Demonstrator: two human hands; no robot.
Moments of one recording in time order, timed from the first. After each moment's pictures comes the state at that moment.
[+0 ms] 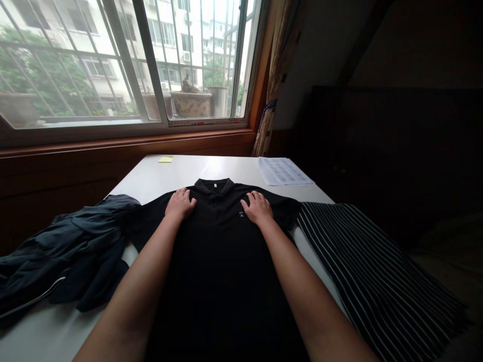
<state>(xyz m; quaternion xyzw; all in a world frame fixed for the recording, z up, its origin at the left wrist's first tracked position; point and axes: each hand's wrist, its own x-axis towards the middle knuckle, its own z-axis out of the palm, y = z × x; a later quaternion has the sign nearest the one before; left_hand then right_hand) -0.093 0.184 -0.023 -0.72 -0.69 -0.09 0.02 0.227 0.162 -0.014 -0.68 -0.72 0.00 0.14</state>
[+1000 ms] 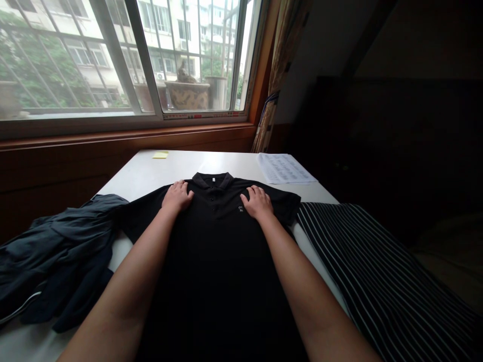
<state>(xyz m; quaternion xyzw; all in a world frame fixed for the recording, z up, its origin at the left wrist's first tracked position) -0.095 0.226 -0.024 -0.73 -0.68 -0.06 0.03 0.231 0.191 -0.017 -0.69 -0.71 -0.02 0.14</state>
